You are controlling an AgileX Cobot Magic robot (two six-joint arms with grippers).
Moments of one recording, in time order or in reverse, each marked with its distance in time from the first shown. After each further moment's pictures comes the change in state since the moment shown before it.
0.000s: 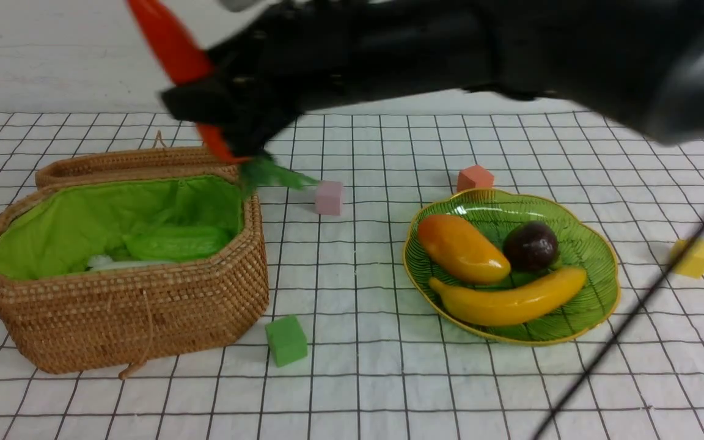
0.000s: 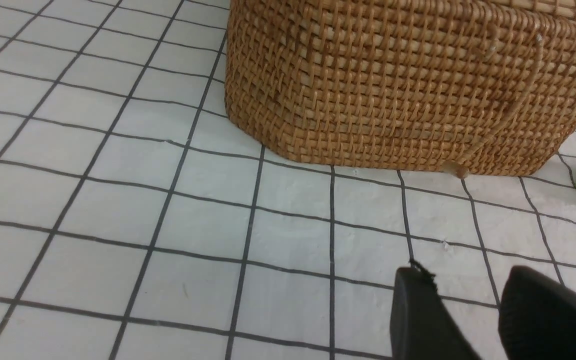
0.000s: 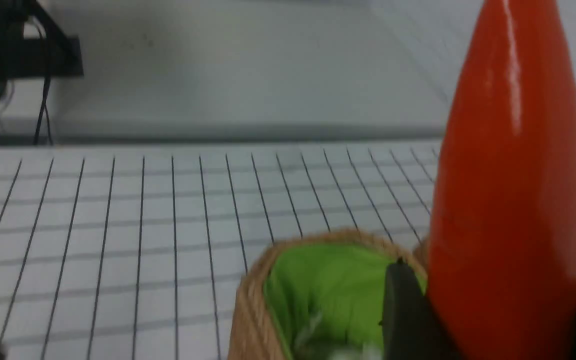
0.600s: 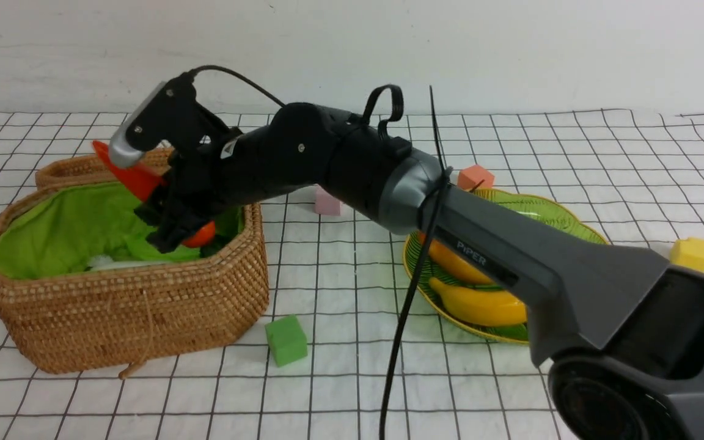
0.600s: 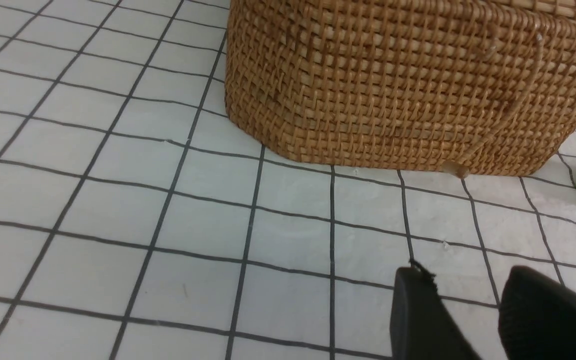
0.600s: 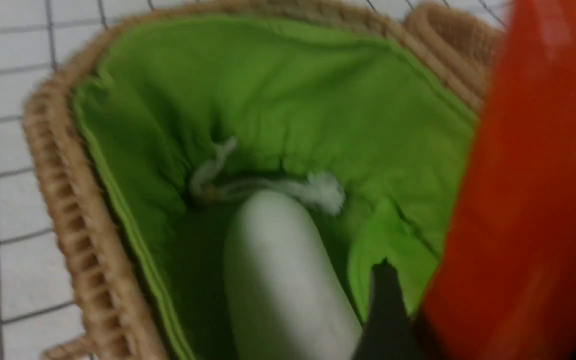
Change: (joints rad) right arm 0.060 0.467 -0.438 -0.726 0.005 0.691; left arm 0.000 0.000 0.000 0.000 0.000 0.000
